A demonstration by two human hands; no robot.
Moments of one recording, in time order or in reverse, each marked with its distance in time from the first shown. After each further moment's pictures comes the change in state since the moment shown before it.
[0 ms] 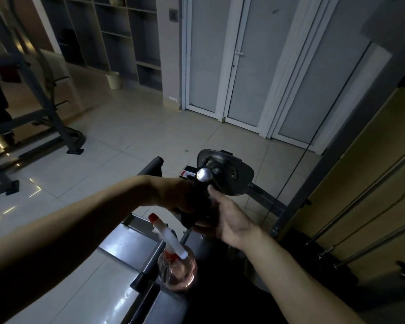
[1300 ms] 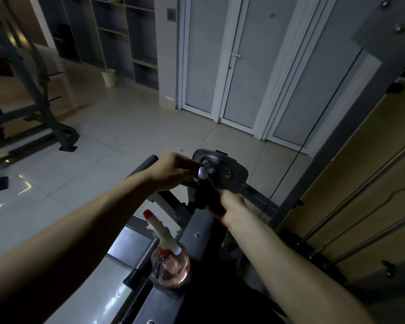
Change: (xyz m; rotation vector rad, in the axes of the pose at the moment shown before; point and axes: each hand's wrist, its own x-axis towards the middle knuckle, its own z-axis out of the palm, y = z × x) left_hand -0.005 0.025 -0.008 -0.046 0.412 0.328; right_hand 0.054 -0.014 -0.036 -0.104 0.728 -0.023
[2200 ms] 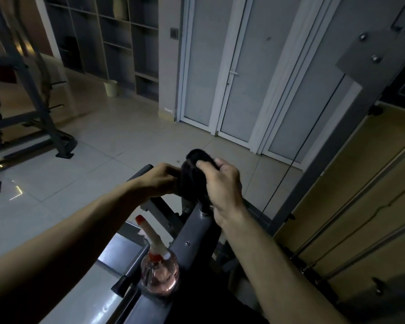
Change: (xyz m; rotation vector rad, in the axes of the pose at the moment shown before) left_hand -0.004 -0.001 0.001 -0.137 0.050 -0.174; right_hand -0.140 -0.061 0.009 0.022 -0.268 -0.780
